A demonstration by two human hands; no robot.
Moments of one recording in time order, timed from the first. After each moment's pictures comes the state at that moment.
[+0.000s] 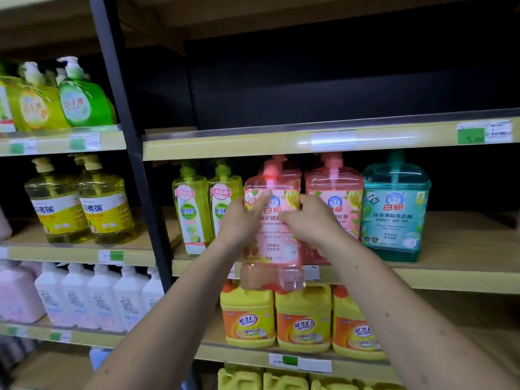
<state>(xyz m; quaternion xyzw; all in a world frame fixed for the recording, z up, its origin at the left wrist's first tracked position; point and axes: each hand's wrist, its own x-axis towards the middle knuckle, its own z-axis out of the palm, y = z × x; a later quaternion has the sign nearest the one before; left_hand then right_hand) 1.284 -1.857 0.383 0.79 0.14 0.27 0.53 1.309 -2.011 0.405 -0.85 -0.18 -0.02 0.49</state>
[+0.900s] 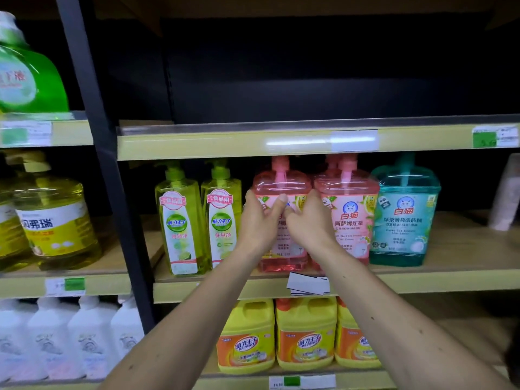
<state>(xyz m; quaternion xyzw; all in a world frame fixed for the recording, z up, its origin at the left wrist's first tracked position) 1.358 -1.835 0.357 0.77 0.00 0.31 0.56 1.358 -1.949 0.382 -0.85 -0.08 -0.16 0.50</state>
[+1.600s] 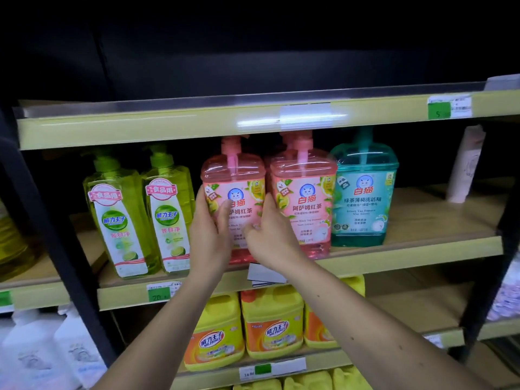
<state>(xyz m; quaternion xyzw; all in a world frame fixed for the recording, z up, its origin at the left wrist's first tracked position) 1.351 -1.844 0.312 0.75 0.00 0.42 0.51 1.344 -1.974 0.346 -0.86 -0.15 -0.10 0.47</state>
